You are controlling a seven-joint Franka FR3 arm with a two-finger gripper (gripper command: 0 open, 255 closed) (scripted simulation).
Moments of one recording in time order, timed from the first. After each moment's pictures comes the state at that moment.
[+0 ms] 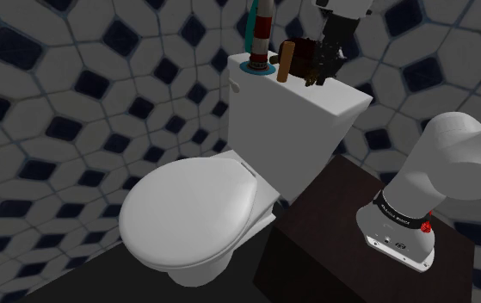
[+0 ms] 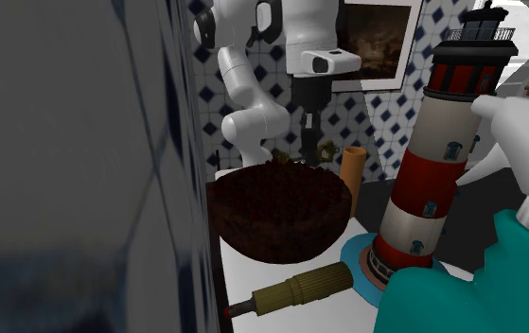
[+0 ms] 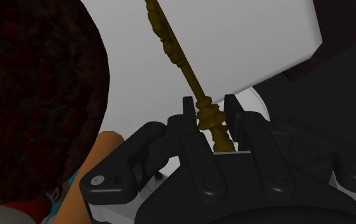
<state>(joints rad) 0.20 -0.69 -0.24 -2.46 -0.10 1.85 -0.90</state>
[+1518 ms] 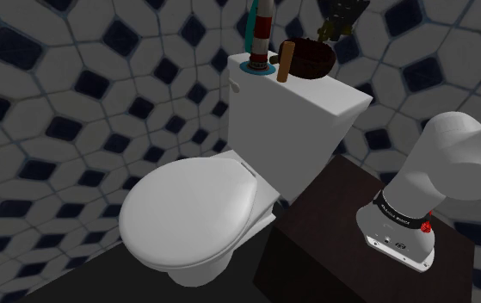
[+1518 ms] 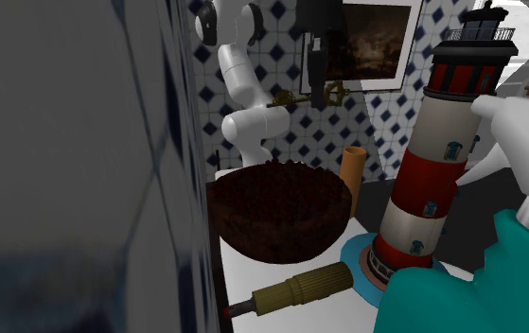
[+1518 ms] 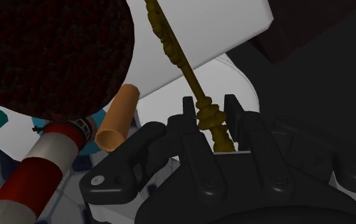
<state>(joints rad) 0.22 -0.64 -0.21 -2.12 -0.07 1.56 -0.89</state>
